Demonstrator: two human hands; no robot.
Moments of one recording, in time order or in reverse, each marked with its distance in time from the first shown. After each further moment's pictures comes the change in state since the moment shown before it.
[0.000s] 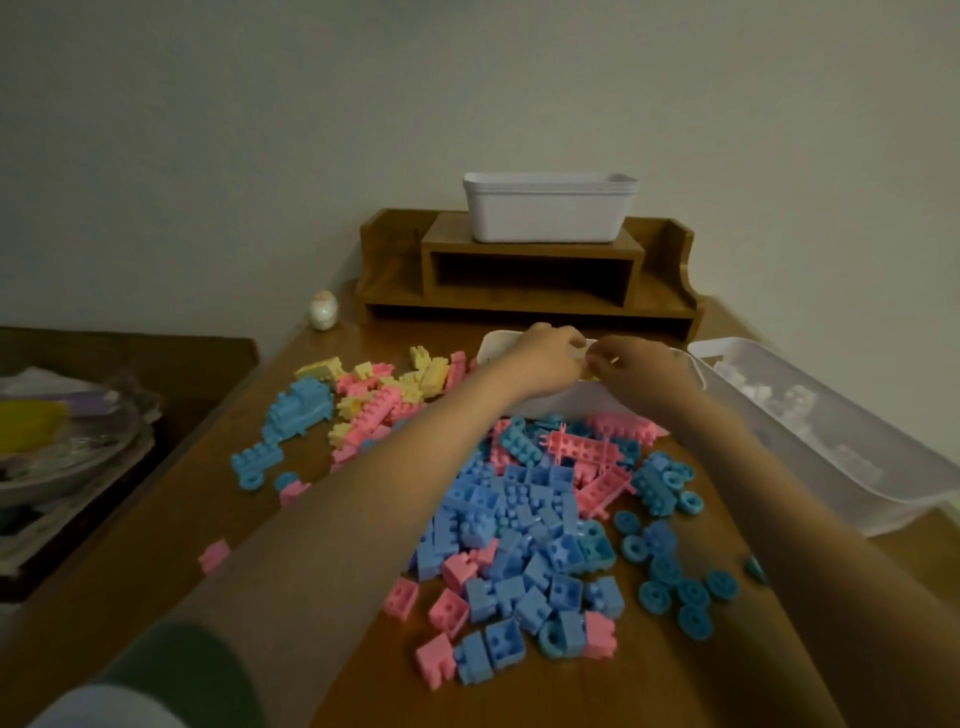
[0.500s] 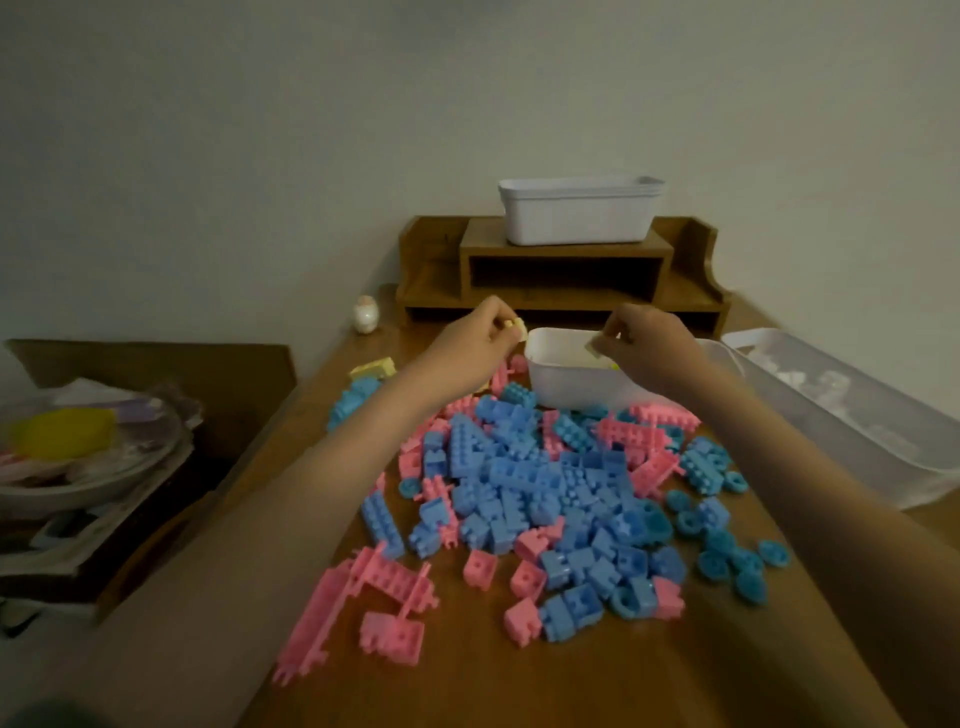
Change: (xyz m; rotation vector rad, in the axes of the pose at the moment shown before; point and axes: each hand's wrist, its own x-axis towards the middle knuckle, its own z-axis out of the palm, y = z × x) left_hand -0.094 -0.065 -0.075 -0.193 0.218 0.026; right_hand -0.010 -0.055 -0.009 0.158 0.075 -0.026
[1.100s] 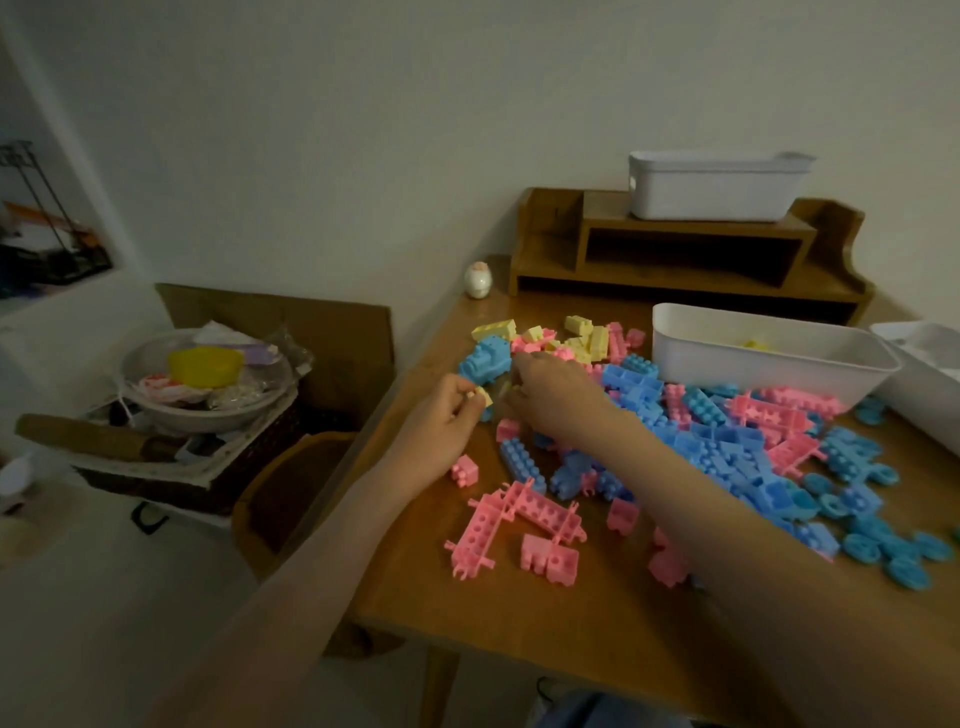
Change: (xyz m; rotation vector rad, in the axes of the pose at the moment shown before) left_hand -0.136 -0.118 -0.040 -0.140 0.153 -0.248; right_hand -0.055 -0.161 0.116 -0.169 -0.244 -0.387
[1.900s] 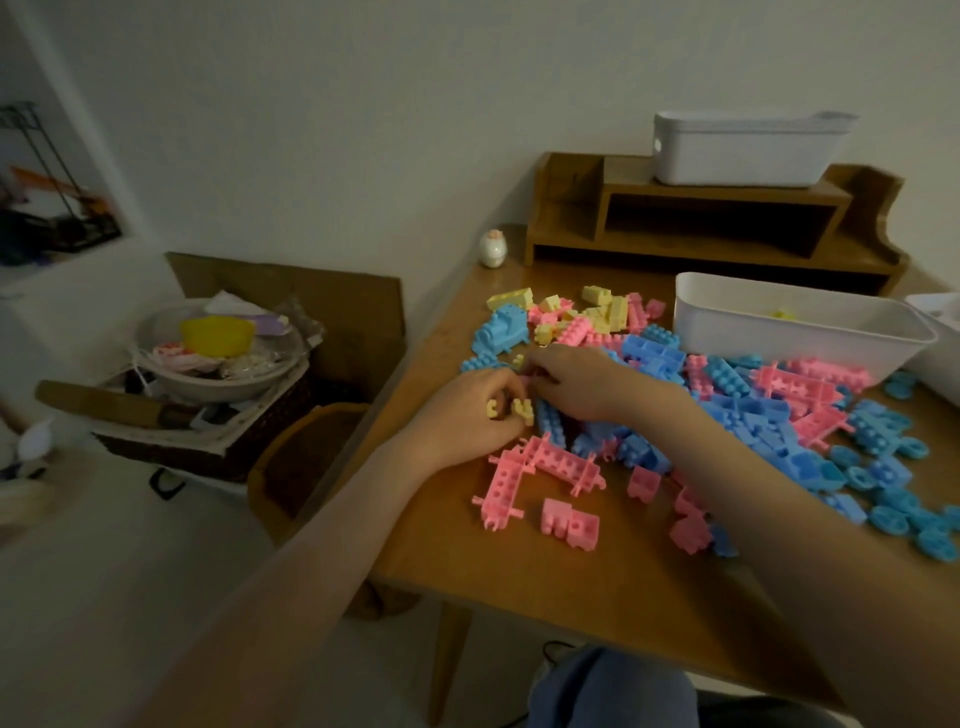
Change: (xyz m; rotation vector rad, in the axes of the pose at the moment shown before) left_hand -0.004 0.001 0.002 0.285 -0.173 0.230; right_hand -0.007 0.010 0.002 0.059 -0.279 -0.088
